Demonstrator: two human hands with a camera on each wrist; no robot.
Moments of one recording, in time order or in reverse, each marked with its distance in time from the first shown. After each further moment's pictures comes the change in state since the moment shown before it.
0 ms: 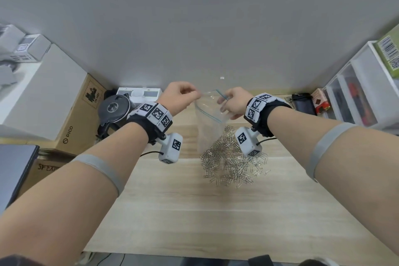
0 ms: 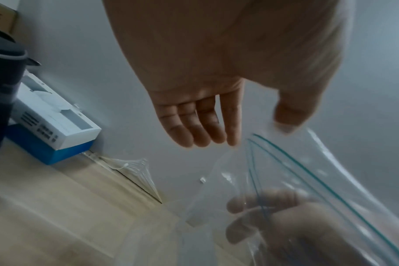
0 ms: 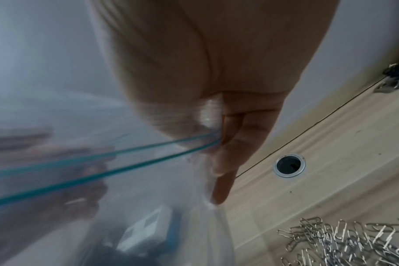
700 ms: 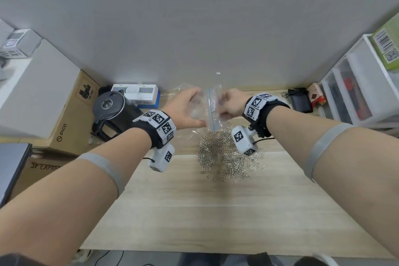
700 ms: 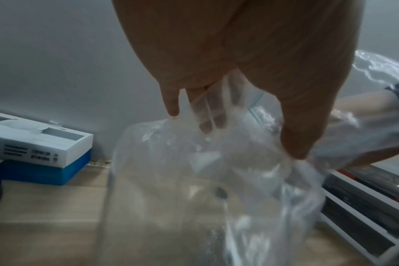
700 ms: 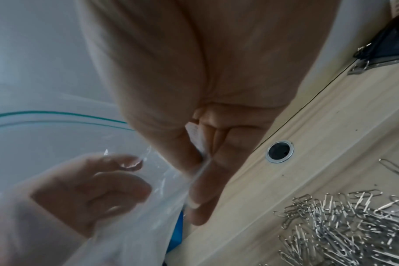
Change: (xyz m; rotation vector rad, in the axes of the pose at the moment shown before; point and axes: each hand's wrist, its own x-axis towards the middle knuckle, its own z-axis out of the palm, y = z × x) left_hand -0.005 -0.037 0.023 0.439 -0.172 0.260; right_hand -0.009 0.010 0.006 0.147 -0.085 0.006
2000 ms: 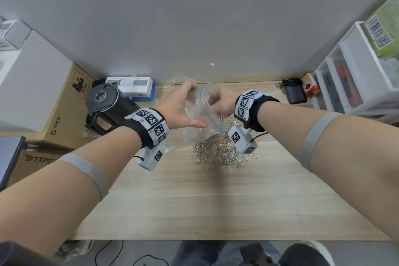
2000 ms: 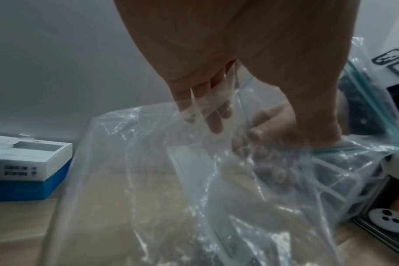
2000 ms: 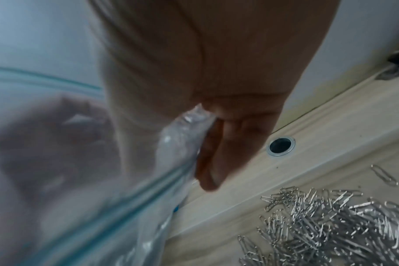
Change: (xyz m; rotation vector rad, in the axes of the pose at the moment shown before) left_hand -0.027 0.024 0.001 -0.041 -0.024 0.070; right_hand -0.012 0.013 0.010 -0.380 -0.012 -0.095
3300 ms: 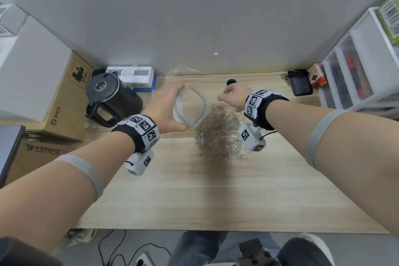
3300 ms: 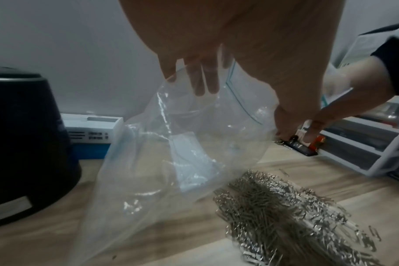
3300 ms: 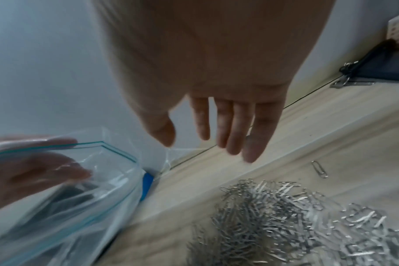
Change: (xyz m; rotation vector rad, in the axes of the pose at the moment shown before) left_hand -0.033 -0.041 0.013 0.284 0.085 -0.127; right_hand 0.015 0.038 0.012 0.044 0.137 0.163
